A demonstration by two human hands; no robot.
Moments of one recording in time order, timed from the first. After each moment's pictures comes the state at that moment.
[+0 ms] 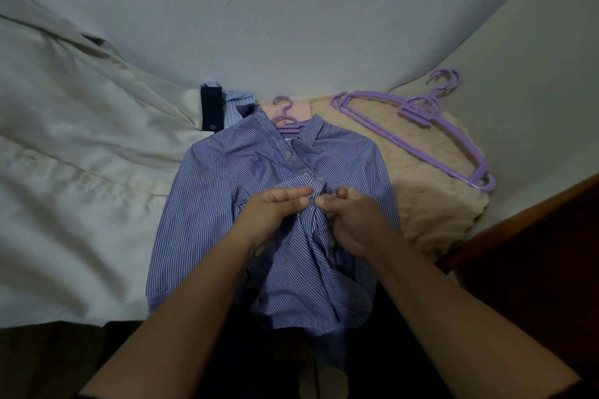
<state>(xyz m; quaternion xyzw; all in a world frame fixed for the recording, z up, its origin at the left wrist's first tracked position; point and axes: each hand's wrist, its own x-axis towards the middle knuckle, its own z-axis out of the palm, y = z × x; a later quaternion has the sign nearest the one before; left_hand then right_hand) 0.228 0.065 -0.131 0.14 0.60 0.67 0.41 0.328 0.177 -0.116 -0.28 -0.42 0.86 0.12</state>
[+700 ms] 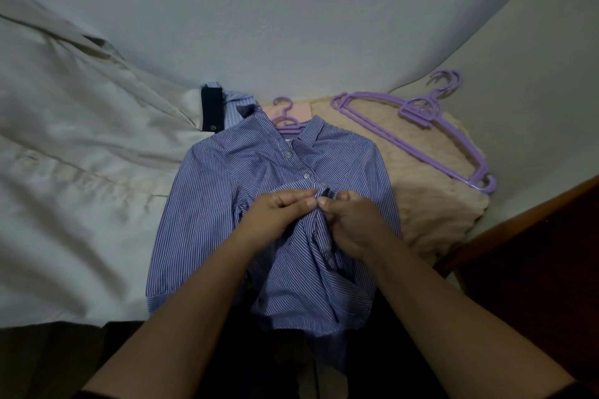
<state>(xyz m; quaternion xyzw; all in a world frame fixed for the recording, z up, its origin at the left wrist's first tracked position) 0.230 0.062 -0.130 0.24 0.66 0.62 0.36 0.322 0.176 -0.128 -0.30 -0.39 0.86 0.14</state>
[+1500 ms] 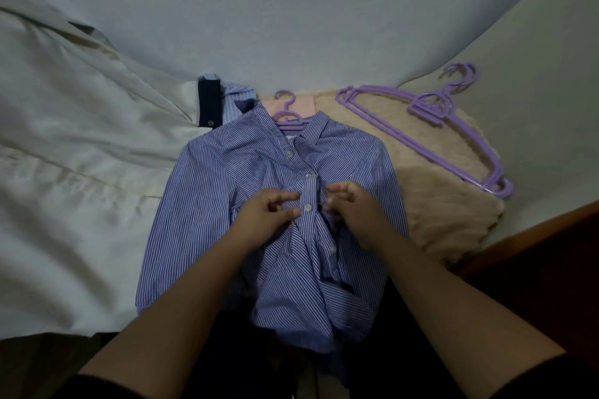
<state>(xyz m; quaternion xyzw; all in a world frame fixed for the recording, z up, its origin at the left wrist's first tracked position) 0.193 0.065 -0.167 0.25 0.79 0.48 0.29 0.307 0.215 -0.165 -0.32 -0.68 0.65 0.11</state>
